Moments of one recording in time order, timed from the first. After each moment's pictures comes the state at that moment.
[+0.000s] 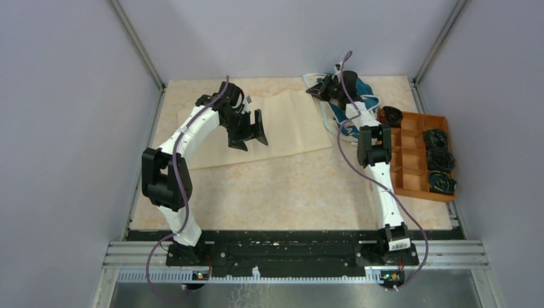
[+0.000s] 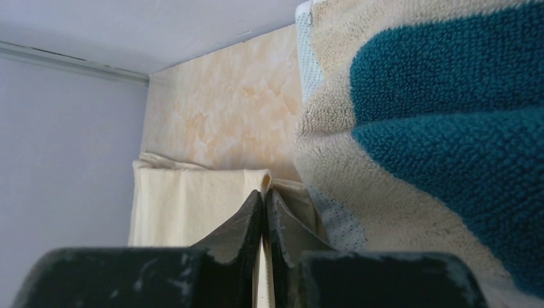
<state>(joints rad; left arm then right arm) -0.31 1.79 1.56 -0.94 0.40 -0.42 0.13 2.91 2.53 0.08 -0.66 0.82</state>
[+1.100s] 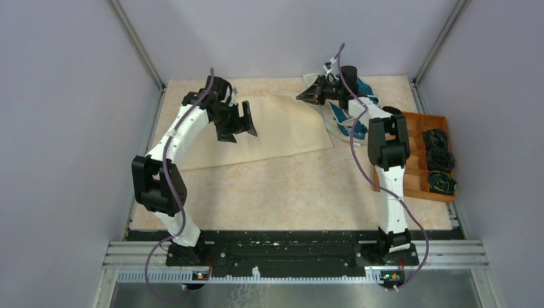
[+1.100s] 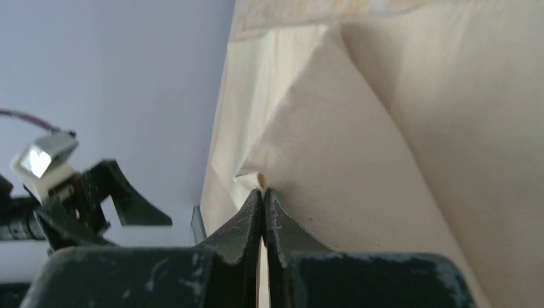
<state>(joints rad) -0.26 1.73 1.59 -0.95 0.31 -0.43 0.19 2.43 1.95 0.12 -0.89 0.86</state>
